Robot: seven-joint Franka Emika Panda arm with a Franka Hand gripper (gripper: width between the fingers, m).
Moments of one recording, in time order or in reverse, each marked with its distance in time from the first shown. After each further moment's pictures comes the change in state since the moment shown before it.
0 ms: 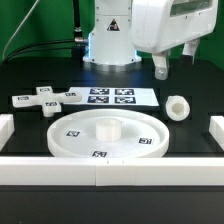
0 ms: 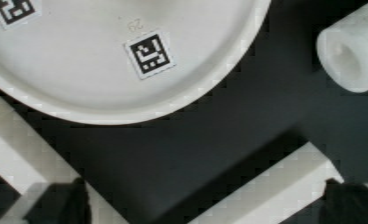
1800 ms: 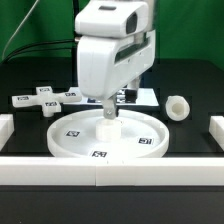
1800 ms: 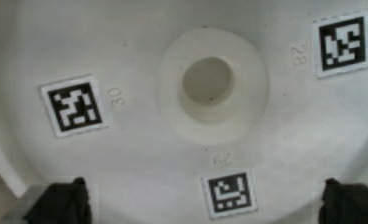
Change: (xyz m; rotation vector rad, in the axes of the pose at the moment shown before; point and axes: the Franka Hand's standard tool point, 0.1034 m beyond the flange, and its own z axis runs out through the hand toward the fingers) arm -0.067 0.052 0.066 0.003 -0.001 -0.196
